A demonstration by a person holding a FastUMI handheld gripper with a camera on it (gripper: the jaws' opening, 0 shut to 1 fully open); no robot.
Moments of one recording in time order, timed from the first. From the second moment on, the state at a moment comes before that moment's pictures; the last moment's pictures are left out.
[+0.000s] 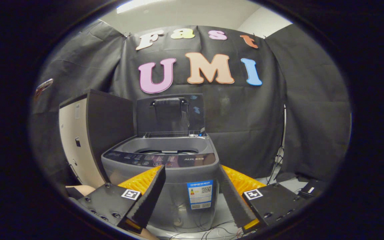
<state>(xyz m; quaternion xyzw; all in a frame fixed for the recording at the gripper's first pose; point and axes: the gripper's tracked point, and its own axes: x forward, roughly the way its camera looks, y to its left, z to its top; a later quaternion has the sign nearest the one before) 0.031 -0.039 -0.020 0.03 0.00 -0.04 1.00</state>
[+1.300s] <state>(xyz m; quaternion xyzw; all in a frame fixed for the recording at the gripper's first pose) -0.007 -0.033 -0.017 0.01 0.00 -0.03 1.00</state>
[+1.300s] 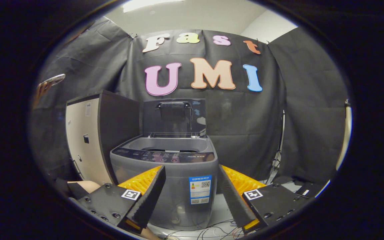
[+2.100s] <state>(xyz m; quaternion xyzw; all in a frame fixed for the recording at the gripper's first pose) -0.005 -0.033 -0.019 0.01 0.00 -0.04 1.00</state>
